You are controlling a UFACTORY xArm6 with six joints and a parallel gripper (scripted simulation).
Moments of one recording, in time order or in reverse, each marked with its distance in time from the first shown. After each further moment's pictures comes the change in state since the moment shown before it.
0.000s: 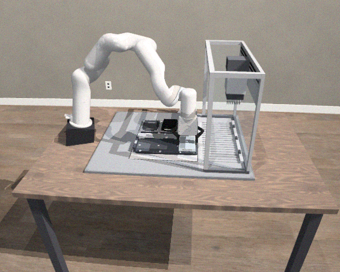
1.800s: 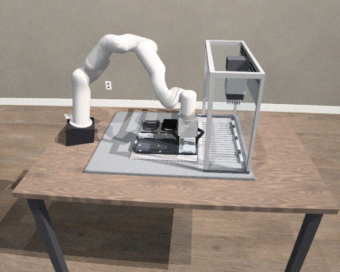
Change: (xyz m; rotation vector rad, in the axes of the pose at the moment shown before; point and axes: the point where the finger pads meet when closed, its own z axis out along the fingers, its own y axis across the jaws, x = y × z) arm 0.000 0.000 0.010 0.000 0.000 0.000
